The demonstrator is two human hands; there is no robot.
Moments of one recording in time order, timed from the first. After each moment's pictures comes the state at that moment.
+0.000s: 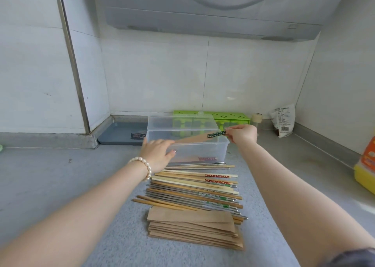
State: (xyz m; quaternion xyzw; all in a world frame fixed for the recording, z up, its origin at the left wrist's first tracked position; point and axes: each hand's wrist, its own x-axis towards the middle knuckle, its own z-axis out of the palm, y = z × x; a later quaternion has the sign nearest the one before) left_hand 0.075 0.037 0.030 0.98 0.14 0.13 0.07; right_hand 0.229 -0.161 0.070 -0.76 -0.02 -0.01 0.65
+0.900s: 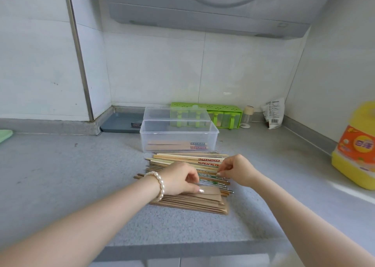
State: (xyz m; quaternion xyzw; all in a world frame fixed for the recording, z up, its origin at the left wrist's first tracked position) left_hand 0.006 -0.063 0.014 0.98 -0.02 0.00 0.21; right_hand 0.139 -0.235 0.004 -0.90 -0.31 0.07 0.28
